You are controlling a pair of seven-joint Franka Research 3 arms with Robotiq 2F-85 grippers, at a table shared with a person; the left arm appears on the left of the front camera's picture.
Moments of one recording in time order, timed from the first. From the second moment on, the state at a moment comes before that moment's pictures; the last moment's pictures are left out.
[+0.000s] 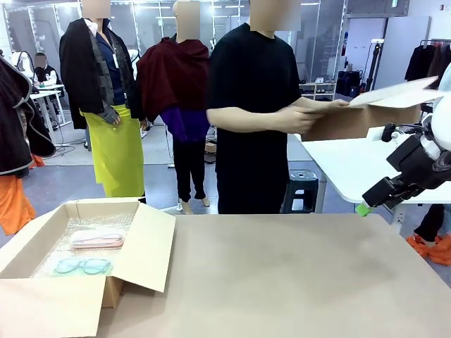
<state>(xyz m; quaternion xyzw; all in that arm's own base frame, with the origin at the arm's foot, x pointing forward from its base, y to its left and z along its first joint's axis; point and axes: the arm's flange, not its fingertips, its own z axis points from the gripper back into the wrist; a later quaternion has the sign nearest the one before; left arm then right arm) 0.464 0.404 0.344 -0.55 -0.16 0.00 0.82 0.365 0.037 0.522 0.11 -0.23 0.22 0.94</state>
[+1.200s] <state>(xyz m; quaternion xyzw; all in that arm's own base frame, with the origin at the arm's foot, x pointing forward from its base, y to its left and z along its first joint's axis) 0.411 0.101 0.607 -0.30 -0.13 -0.54 0.78 0.365 0.037 0.521 0.11 -0.23 0.22 0.94</state>
